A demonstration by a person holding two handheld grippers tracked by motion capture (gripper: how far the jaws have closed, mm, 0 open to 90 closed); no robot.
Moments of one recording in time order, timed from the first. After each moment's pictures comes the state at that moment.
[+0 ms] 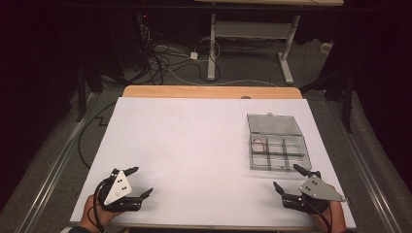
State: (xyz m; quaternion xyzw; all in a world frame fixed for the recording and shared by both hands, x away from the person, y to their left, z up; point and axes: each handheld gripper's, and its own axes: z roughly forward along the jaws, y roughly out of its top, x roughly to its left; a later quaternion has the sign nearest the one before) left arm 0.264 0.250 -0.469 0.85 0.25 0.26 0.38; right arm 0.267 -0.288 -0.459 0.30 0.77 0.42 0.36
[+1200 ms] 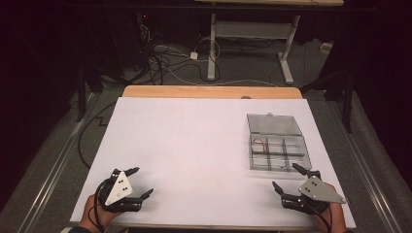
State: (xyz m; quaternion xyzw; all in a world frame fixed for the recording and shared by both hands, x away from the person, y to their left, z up) left arm 0.265 0.249 -0.471 0.86 0.24 0.27 0.37; right arm 0.265 -0.284 -0.455 0.29 0.77 0.43 0.37
